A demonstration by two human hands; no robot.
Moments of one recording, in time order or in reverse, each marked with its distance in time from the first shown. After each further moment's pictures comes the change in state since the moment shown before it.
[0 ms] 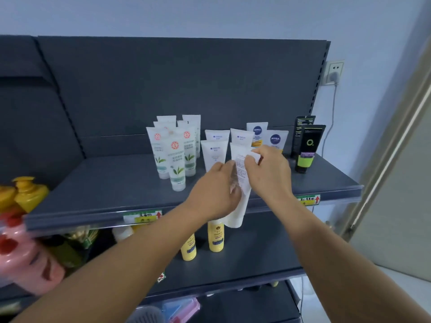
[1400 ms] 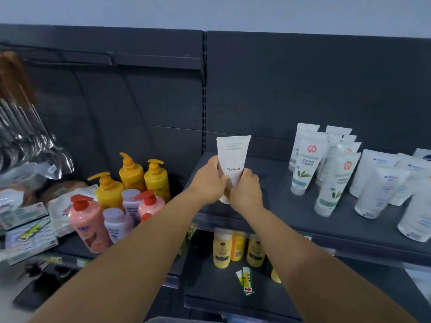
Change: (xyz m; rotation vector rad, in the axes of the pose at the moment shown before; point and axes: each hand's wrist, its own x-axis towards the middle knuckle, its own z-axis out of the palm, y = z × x) left_hand -0.065 -0.306 -0.141 -0.312 0.162 -0.545; right_hand -0.052 -0.219 0.307 0.140 -0.495 0.072
